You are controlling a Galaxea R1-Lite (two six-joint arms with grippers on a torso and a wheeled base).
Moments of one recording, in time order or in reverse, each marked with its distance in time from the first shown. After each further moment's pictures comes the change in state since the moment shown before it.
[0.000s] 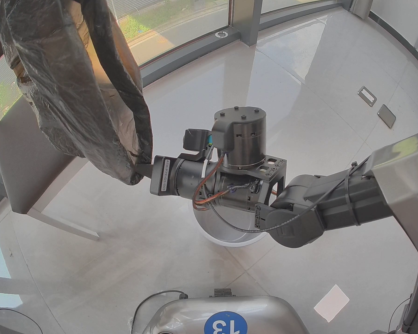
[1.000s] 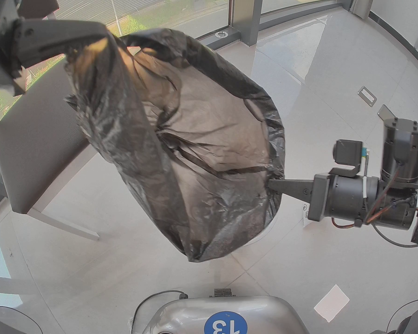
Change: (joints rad) left arm -0.047 0.107 0.204 0.100 0.041 0.260; right arm -0.198 -0.632 0.705 0.047 -0.037 -0.157
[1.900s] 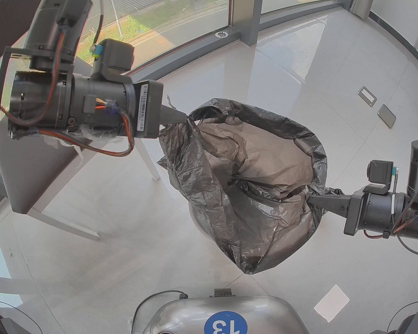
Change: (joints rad) left arm -0.123 0.282 0.066 -0.086 0.373 0.167; right arm -0.142 -0.150 0.173 0.056 0.004 -0.098
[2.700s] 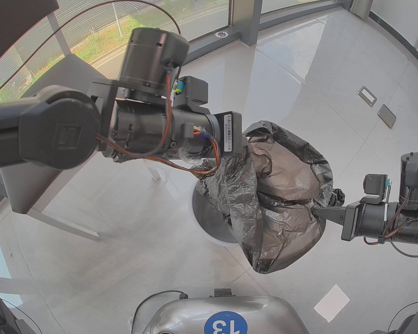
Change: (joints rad) left arm -0.090 0.251 -0.030 -0.220 -0.012 -0.175; right arm -0.083 0.053 0.060 -0.007 0.002 -0.008
